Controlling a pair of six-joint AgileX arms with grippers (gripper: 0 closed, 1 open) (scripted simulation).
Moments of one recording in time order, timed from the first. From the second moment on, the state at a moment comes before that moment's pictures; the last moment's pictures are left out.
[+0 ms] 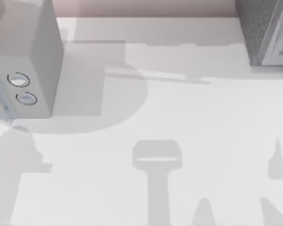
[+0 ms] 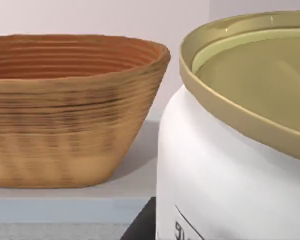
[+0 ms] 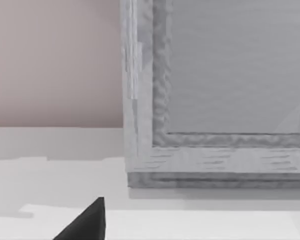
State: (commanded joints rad) left arm 0.07 0.14 0.64 -0.54 0.10 0.01; right arm 0.00 0.00 0.00 0.00 0.00 0.00
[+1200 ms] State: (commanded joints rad) left arm 0.32 -0.12 0.68 -0.90 0.43 -0.08; right arm 0.00 0.00 0.00 0.00 0.00 0.00
